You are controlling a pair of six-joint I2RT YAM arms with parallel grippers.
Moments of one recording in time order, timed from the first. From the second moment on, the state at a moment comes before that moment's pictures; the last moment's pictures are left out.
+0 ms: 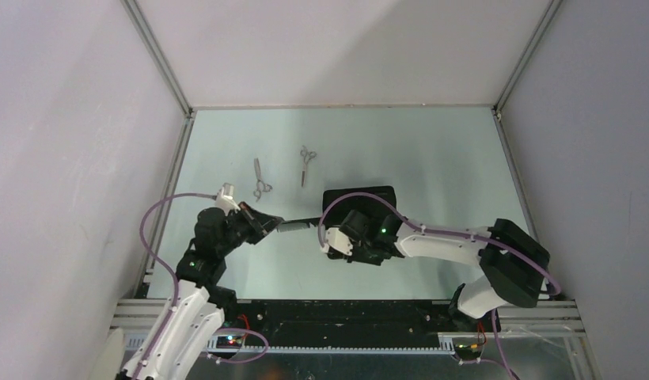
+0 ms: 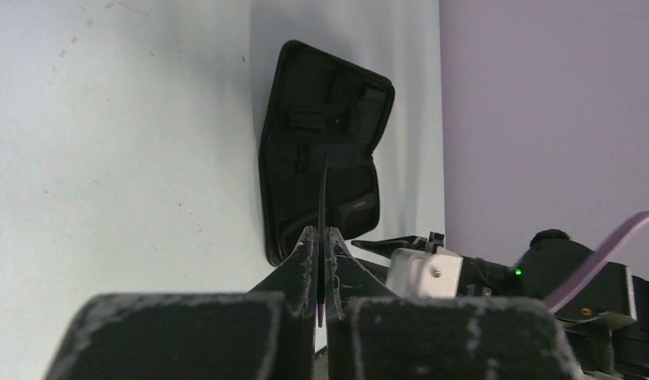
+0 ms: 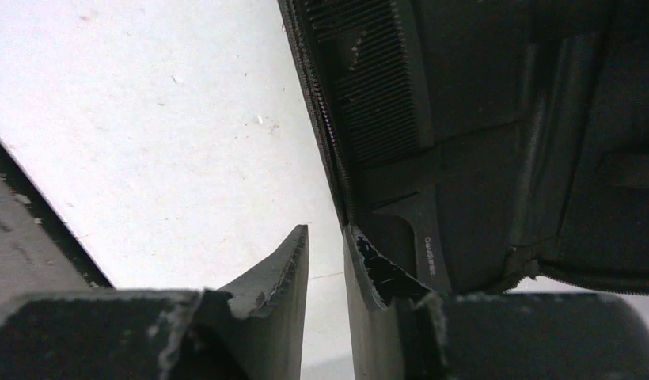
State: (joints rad) left arm -0.22 0.51 0.36 -0.23 0.35 -0.93; right arm 1.05 1.53 0.88 -0.58 0.06 -0.45
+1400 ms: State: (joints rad) left arm -0.48 0.89 0.30 0.15 0.25 -1.08; right arm 0.15 1.04 0.53 -0.28 -0.34 0.53
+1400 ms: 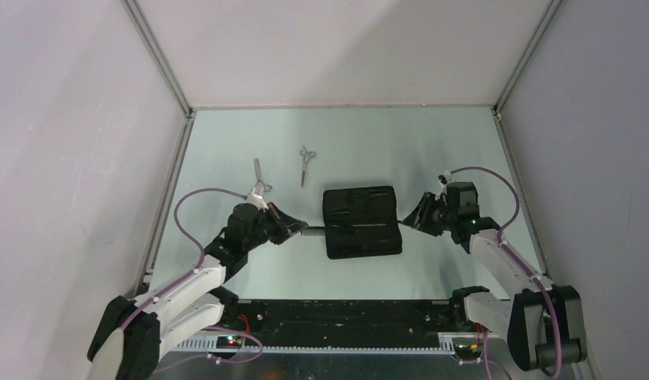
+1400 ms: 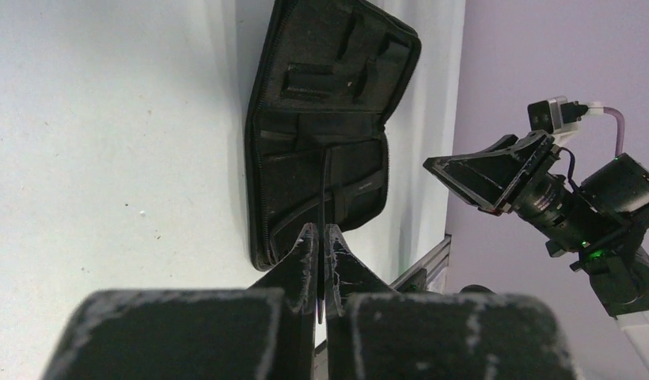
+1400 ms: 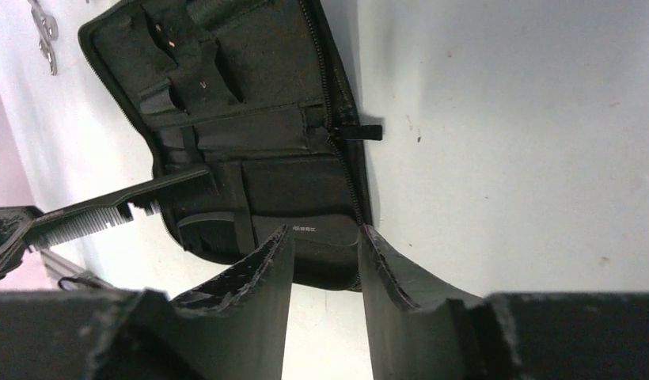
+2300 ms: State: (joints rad) left arm -0.48 0.96 0.30 0.16 0.25 -1.08; right arm 0.16 1.35 0.49 -0.12 -0.44 0.54
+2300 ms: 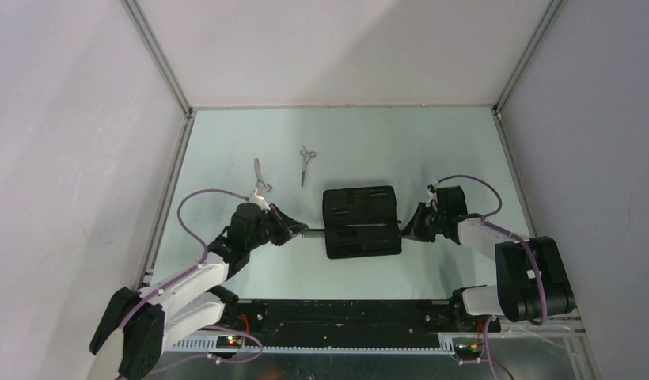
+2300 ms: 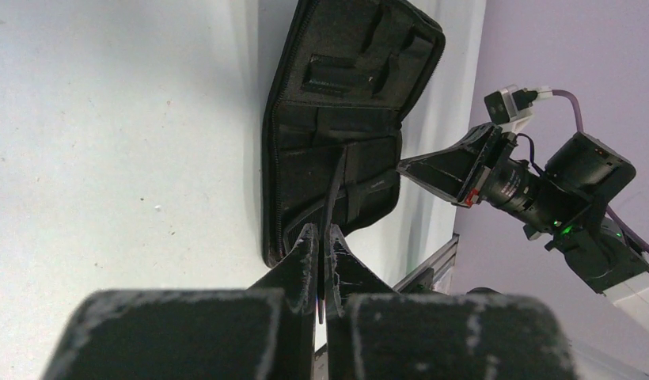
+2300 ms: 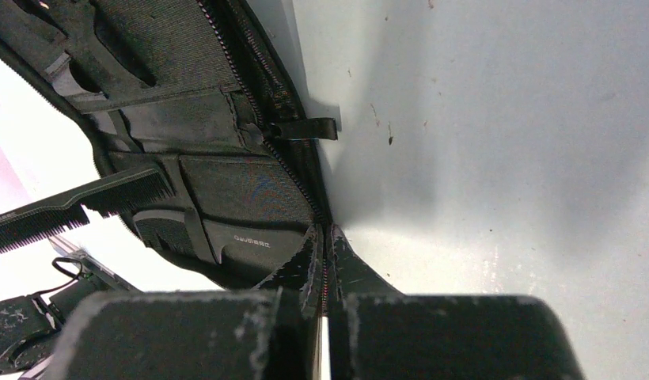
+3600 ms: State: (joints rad) left arm -0.54 0.98 0.44 -0.04 0.08 -0.91; right arm 0.20 1.35 0.49 -0.10 -0.45 0.53
